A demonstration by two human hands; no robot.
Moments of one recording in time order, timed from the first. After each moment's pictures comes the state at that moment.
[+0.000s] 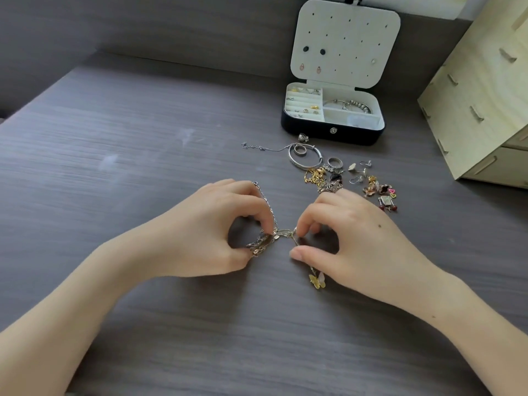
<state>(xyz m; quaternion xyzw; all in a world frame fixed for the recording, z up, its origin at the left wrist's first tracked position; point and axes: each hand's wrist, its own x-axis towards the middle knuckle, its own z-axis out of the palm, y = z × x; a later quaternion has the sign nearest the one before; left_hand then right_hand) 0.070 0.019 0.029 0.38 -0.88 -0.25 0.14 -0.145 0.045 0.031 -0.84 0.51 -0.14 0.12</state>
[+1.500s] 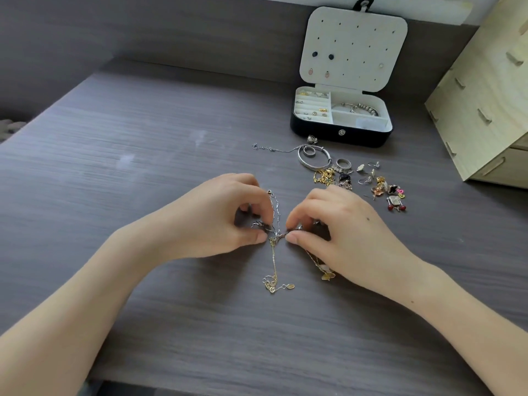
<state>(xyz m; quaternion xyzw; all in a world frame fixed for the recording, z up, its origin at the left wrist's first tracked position) 0.075 0.014 0.029 0.43 -0.85 -0.26 0.16 -0.128 0.037 0.019 -0.85 0.47 -0.20 0.10</state>
